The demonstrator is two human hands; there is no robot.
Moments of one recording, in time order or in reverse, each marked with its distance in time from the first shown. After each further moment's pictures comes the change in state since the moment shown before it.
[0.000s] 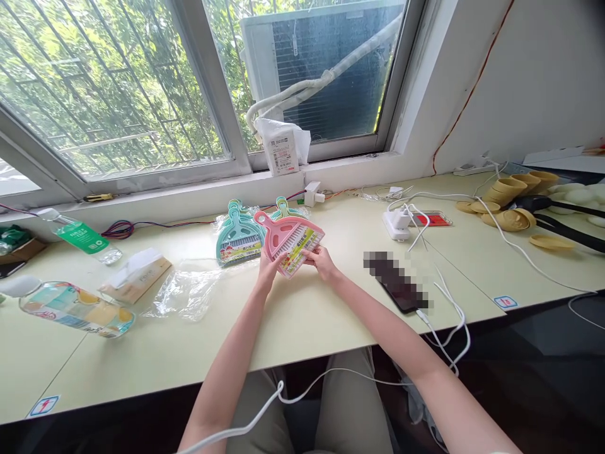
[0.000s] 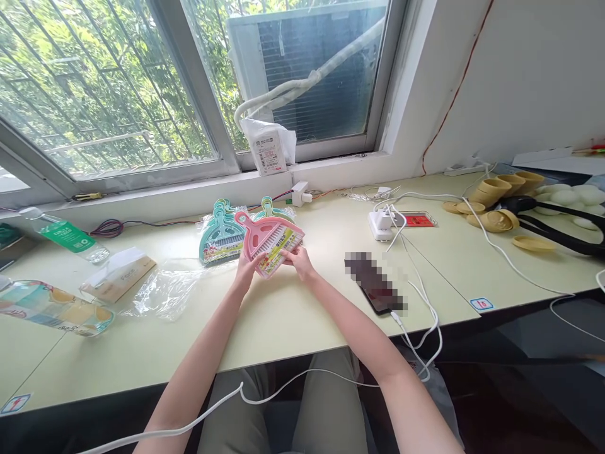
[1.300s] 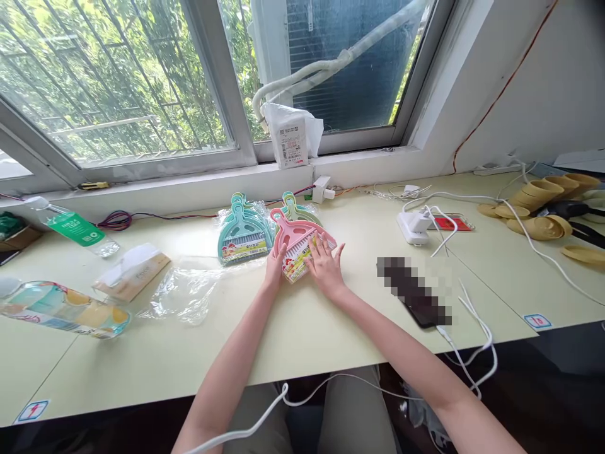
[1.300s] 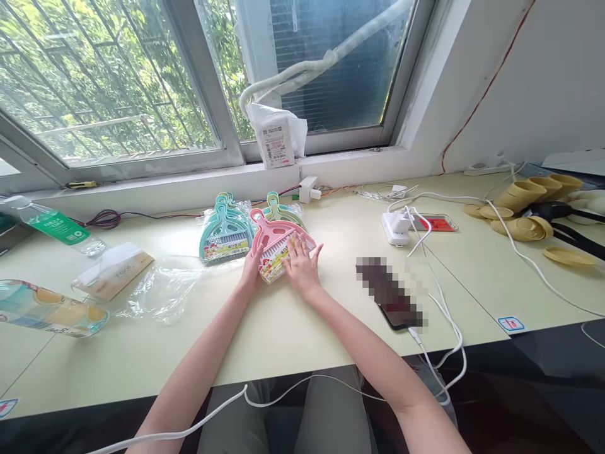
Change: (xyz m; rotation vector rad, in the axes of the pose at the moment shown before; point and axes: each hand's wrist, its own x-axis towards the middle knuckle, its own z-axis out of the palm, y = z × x) left_hand 0.018 -0.031 0.008 -0.504 -0.100 -0.288; right_hand -0.014 0.007 0.014 -1.700 0.089 -0.470
